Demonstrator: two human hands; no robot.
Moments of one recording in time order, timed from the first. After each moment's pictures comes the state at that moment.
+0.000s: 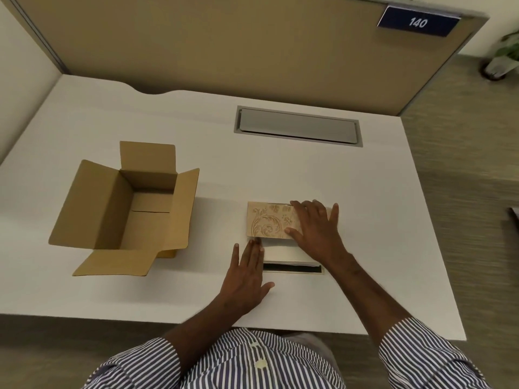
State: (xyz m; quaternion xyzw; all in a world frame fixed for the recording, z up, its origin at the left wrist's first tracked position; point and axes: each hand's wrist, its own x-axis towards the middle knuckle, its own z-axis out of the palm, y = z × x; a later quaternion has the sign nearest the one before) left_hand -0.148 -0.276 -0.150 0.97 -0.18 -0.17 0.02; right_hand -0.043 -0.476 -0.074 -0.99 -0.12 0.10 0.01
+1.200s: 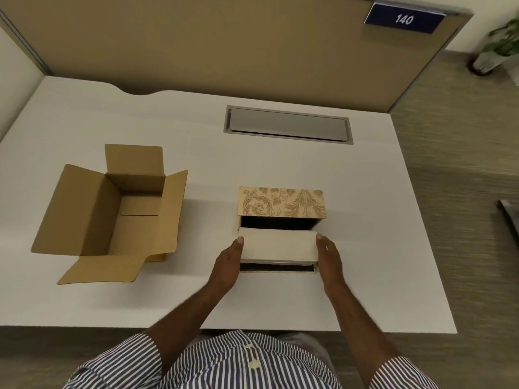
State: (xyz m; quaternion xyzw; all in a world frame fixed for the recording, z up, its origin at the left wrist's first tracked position) left_hand -0.114 -0.267 -0.131 0.72 0.23 -0.26 0.60; right_hand -0.099 -0.514 -0.125 -0.75 0.35 0.12 0.55
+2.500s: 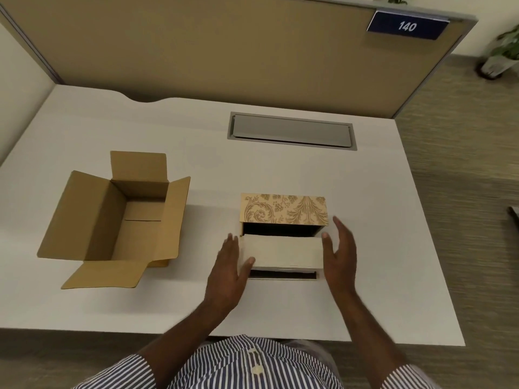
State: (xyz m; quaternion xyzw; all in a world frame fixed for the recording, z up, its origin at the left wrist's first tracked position) left_hand -0.136 -0.263 -0.127 0.91 0.04 -0.12 0.39; right_hand -0.092 -0.517 -0.093 -0.88 0.15 -0.09 0.43
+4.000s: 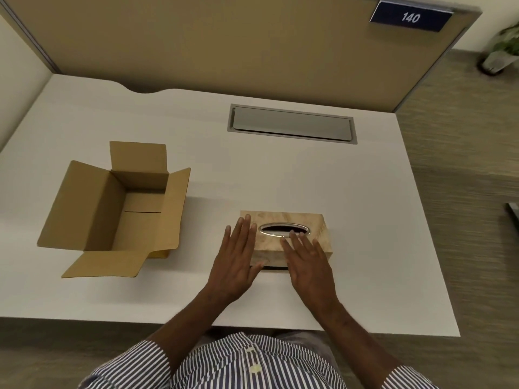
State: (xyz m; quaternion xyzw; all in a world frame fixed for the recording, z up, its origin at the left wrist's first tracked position) left_hand -0.124 -0.264 -0.122 0.96 -0.20 0.03 0.19; right_hand -0.135 -0.488 -0.122 -0.98 -0.18 -0.08 0.04
